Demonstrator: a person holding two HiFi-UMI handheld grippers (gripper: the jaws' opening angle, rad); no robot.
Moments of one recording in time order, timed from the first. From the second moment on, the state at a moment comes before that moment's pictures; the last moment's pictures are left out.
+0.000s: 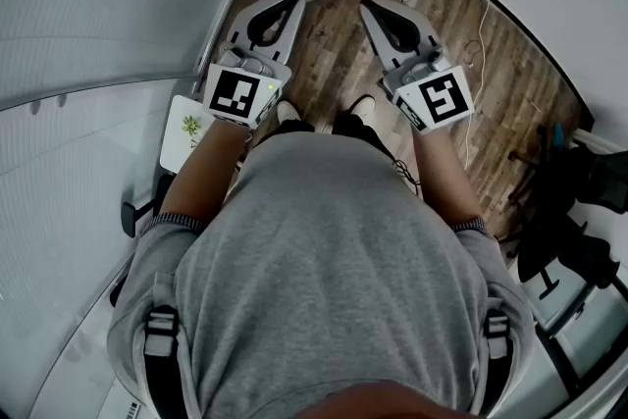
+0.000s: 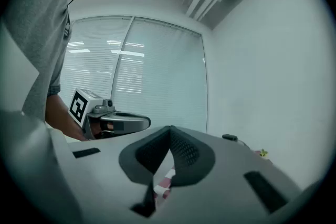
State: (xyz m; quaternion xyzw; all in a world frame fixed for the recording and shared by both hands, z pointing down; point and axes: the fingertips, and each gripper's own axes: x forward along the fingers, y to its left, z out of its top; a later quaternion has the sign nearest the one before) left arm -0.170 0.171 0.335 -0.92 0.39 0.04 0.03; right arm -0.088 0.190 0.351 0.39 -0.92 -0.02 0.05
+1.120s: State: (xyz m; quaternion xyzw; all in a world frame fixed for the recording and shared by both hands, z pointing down) left arm -0.145 0.189 0.336 -0.93 0.37 0.03 0.03; right arm -0.047 0.194 0.360 0.38 -0.92 0.01 0.04
